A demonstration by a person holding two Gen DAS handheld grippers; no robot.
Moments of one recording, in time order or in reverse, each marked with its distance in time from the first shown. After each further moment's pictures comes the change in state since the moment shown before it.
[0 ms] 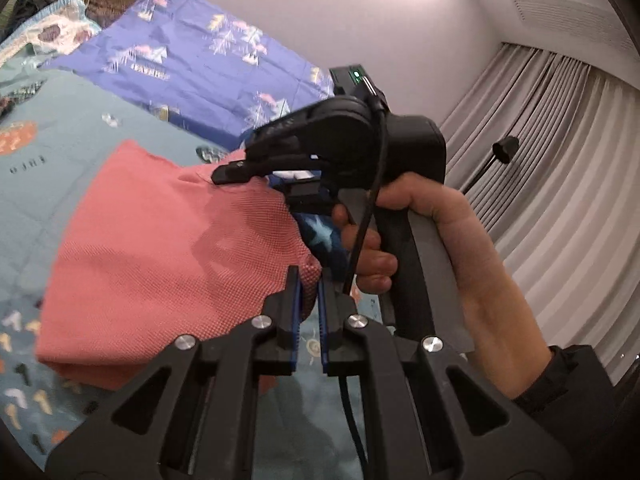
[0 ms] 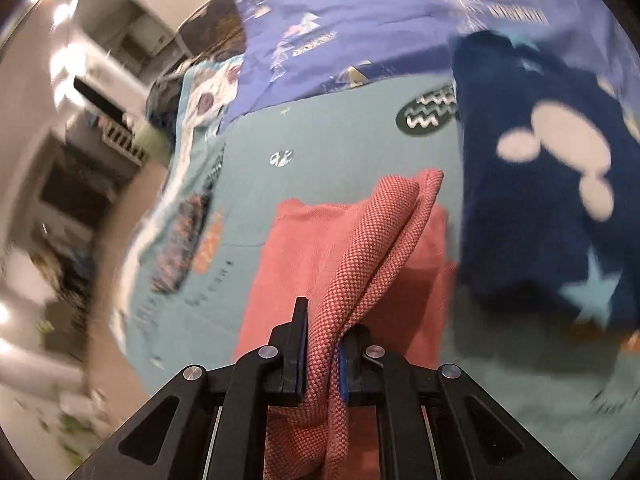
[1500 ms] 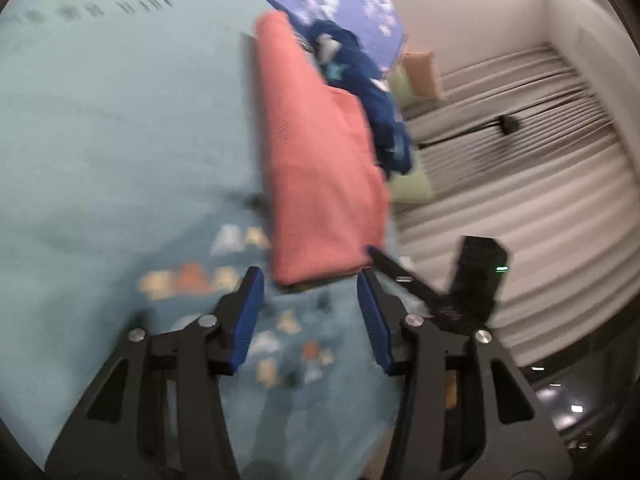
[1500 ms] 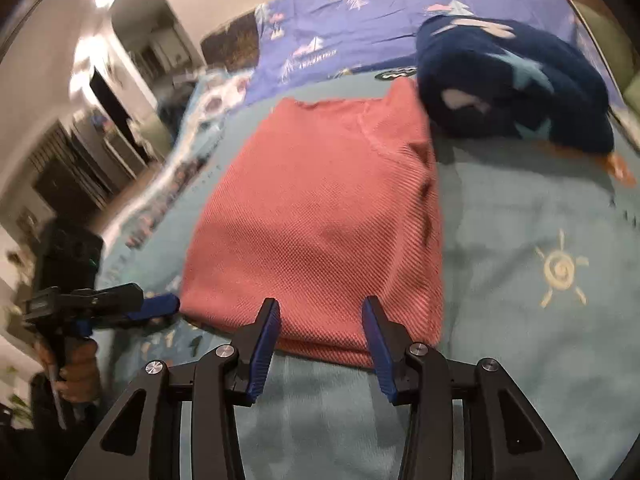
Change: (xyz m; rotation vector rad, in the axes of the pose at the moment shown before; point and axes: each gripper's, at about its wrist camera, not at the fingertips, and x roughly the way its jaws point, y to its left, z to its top) left arm -0.078 0.196 0.020 -0.221 0.458 -0.126; right arm 0.002 -0.002 -0.208 -0.017 -0.248 -0.037
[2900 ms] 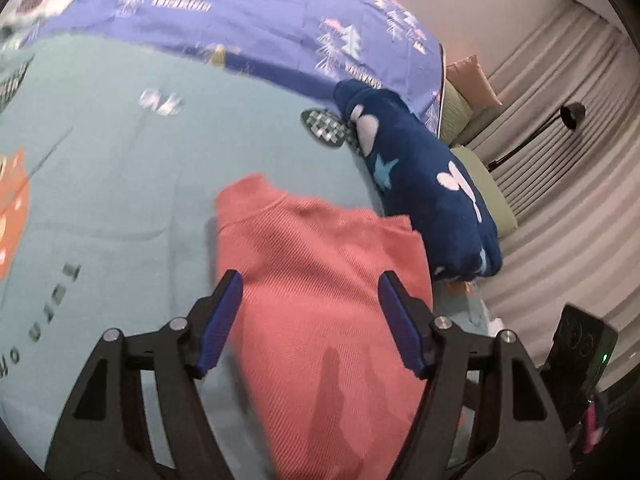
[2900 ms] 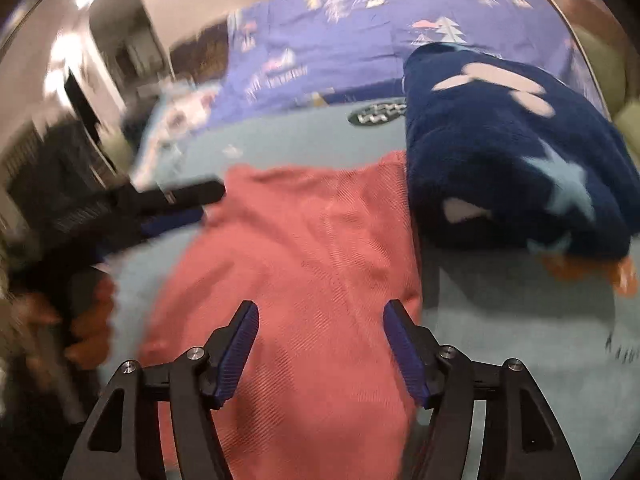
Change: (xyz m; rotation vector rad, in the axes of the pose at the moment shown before) left arm 0.081 -0.034 0.160 0.147 -0.100 0.269; right arm 0.023 0.019 0.078 0.012 -0.074 -0.079
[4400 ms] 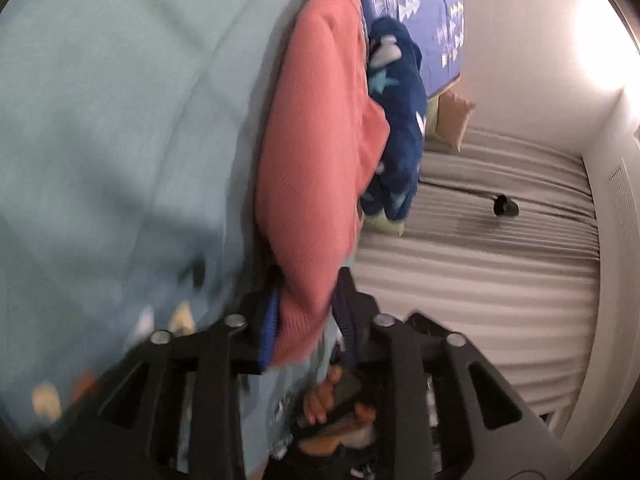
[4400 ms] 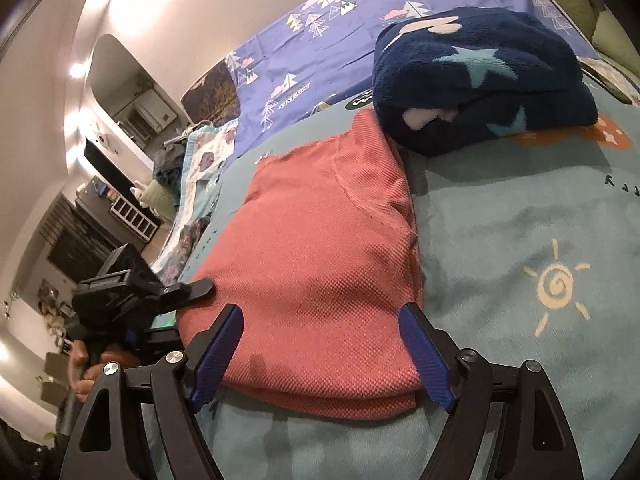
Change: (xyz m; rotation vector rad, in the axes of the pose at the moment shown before) left arm -0.019 0.037 -0.123 -0.605 0.302 -0.459; right arm -0.020 -0.019 -0.063 0.141 -0.036 0.116
